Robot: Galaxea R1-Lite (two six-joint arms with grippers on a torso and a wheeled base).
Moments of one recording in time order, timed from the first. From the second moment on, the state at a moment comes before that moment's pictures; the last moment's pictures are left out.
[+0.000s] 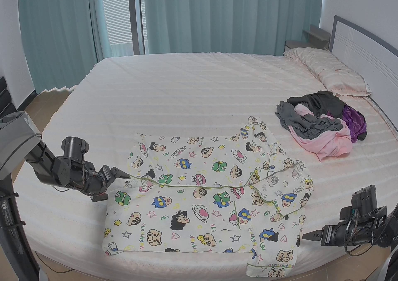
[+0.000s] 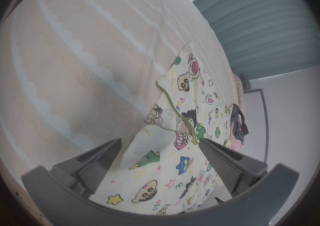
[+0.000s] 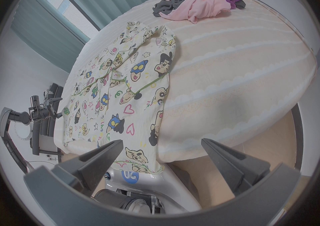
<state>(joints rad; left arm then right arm) 0.04 2.16 -0.91 -0.34 -0.45 -0.70 0.19 1.74 -0.04 -0.73 0.11 0.45</state>
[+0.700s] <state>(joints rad) 0.12 2.17 -1.04 -0.46 -0.58 -0.94 0.19 1.76 -0.04 -0.74 0.11 0.45</state>
